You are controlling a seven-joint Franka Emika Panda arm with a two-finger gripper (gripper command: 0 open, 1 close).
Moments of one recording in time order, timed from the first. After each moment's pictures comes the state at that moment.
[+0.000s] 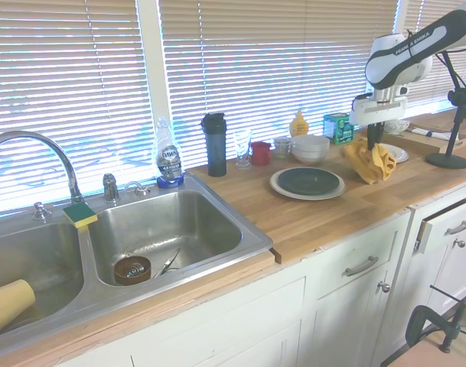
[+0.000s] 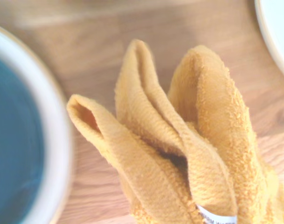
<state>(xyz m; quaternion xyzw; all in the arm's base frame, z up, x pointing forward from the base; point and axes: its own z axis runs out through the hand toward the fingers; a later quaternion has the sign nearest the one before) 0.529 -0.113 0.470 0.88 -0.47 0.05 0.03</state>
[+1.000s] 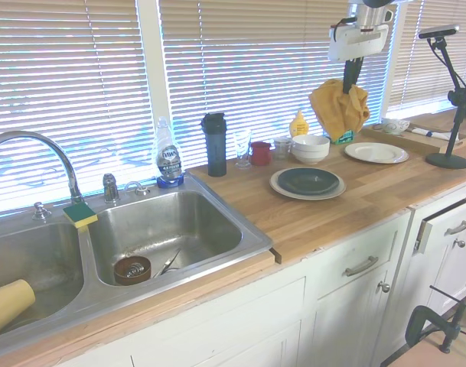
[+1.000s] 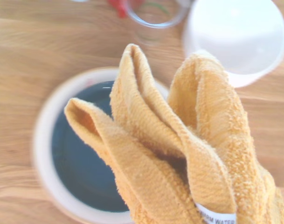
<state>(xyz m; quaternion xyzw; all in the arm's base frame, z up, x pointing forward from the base) 0.506 0.043 0.638 0.93 -0.35 0.11 0.01</state>
